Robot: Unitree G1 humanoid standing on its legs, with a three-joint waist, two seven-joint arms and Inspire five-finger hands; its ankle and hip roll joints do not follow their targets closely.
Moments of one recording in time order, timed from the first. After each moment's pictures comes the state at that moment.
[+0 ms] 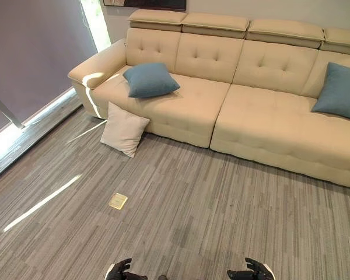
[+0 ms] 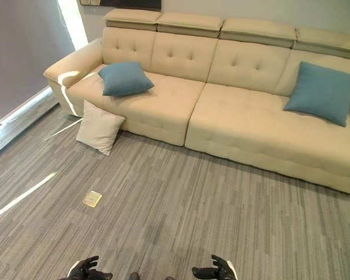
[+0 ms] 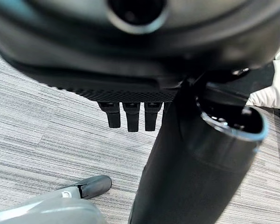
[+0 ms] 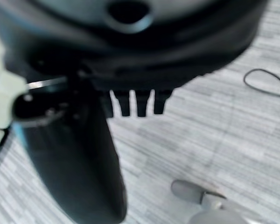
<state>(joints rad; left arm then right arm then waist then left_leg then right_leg) 0.03 0.20 -0.19 1.14 -0.15 -0.07 0.10 0.02 -0.26 0.17 1.13 0.16 -0.08 -0.12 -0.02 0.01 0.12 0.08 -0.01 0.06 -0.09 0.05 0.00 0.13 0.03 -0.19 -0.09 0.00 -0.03</state>
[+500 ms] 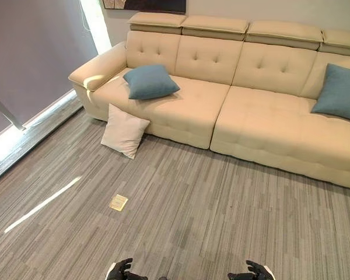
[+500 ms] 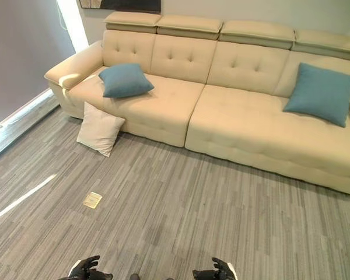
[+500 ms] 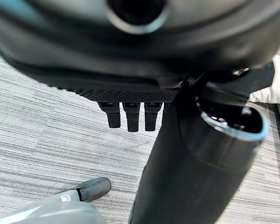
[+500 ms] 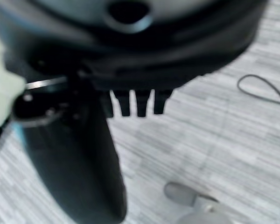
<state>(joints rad) 0.03 0.20 -0.20 1.14 -0.12 -0.07 0.11 0.02 -0.26 0.17 1.17 0.14 -0.08 -0.14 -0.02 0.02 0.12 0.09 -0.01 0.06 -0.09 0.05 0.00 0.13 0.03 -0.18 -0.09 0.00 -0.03</state>
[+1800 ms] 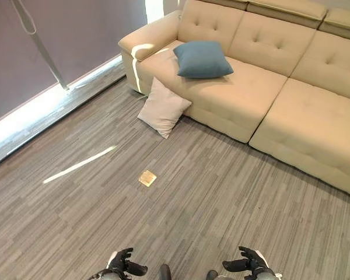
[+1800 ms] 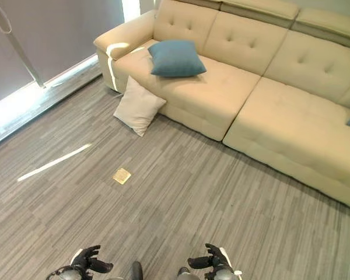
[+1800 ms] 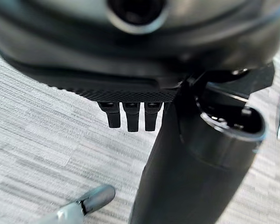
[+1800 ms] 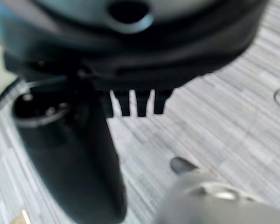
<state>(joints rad) -0.08 0.24 -0.22 1.21 -0.12 -0.07 0.12 -0.09 -0.24 0.23 1.16 0.07 -0.06 -0.13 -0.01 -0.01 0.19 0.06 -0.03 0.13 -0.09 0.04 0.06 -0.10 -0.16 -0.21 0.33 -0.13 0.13</state>
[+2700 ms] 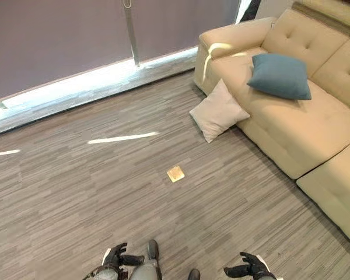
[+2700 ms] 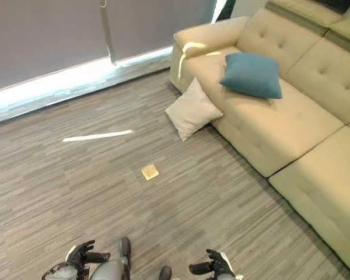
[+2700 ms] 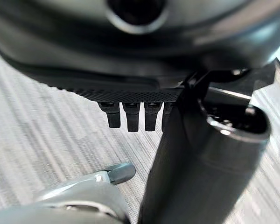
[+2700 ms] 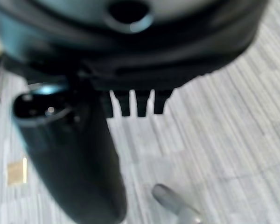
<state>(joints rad) -0.06 0.22 -0.15 1.23 -0.19 -0.08 0.12 -0.04 -0.24 0.24 1.20 0.09 -0.06 -0.13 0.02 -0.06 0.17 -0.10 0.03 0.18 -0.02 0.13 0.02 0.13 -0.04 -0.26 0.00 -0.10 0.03</state>
